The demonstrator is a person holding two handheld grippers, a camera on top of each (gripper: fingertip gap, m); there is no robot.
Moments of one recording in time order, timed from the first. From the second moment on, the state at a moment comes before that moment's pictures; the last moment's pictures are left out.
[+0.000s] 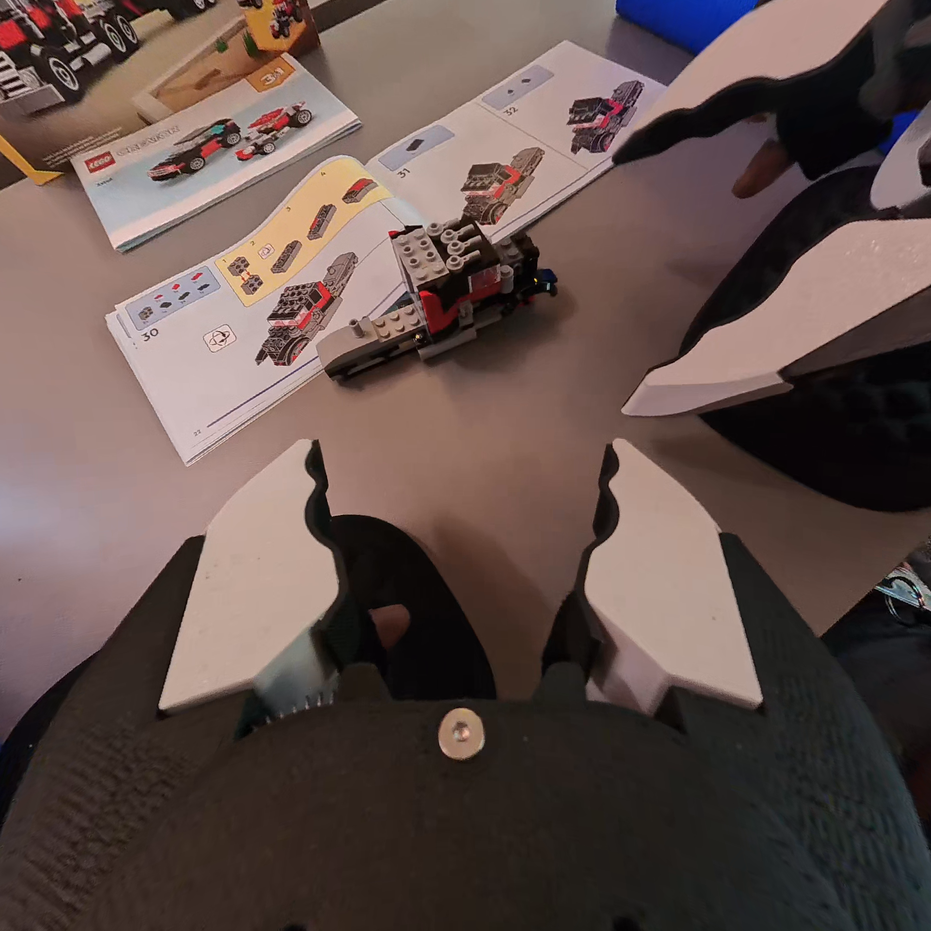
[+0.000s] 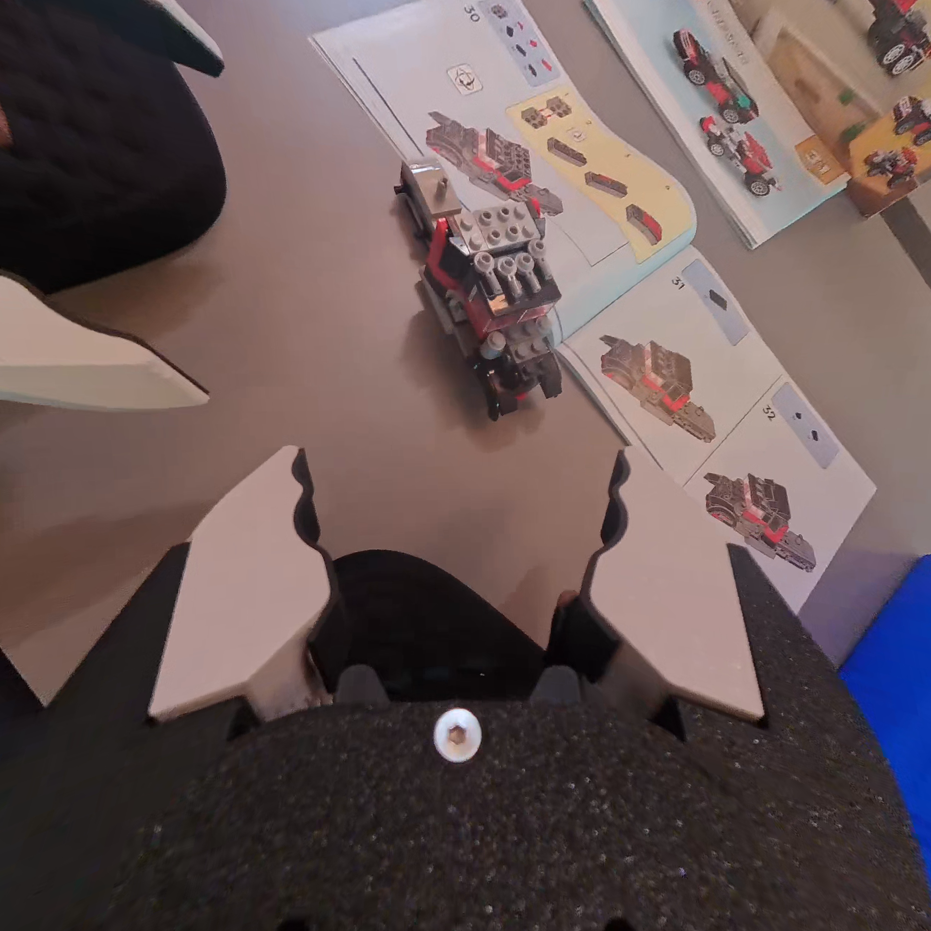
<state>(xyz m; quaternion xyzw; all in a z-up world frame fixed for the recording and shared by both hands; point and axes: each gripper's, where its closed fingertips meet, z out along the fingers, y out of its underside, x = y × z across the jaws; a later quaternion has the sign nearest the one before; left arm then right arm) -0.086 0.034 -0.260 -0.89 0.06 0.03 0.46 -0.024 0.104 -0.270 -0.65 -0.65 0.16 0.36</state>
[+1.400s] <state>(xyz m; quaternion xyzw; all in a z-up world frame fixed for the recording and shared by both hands) -0.173 0.032 -0.240 -0.84 0.20 0.44 0.26 -0.055 -0.080 -0.150 -0.33 -0.75 0.22 0.54</state>
